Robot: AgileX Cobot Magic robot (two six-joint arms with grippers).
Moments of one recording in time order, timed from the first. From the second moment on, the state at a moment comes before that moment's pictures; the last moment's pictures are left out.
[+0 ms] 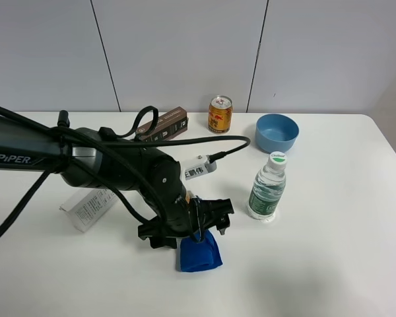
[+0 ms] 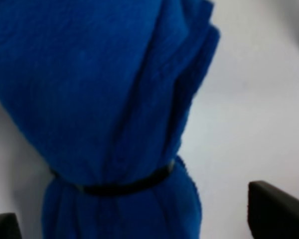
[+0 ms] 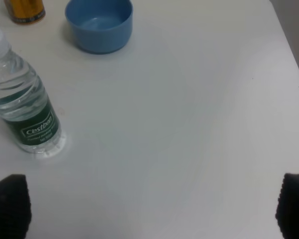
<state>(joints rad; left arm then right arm) -0.90 1.94 -1.04 -0.24 0.44 -0.87 -0.09 0.00 -0.50 0.07 1.07 -0.11</state>
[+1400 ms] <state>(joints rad) -0.90 1.96 -1.04 -0.21 0.47 -0.78 -0.09 0.00 -0.50 0.07 1.07 -0.11</state>
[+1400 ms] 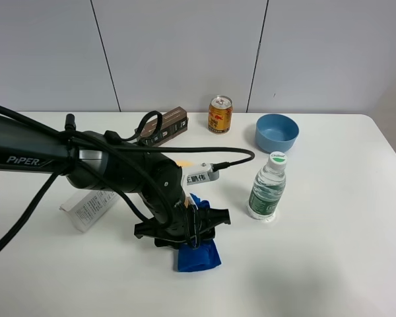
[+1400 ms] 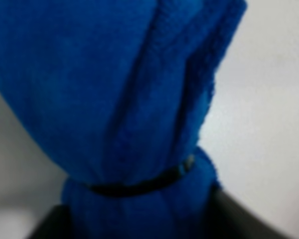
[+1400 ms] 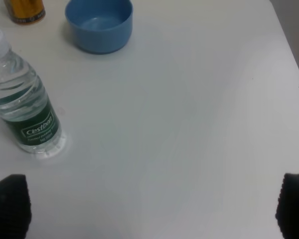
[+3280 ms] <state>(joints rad) -0.21 1.55 -1.05 0.36 0.22 0.26 -0.09 0.00 -0.50 0.07 1.07 -0.11</state>
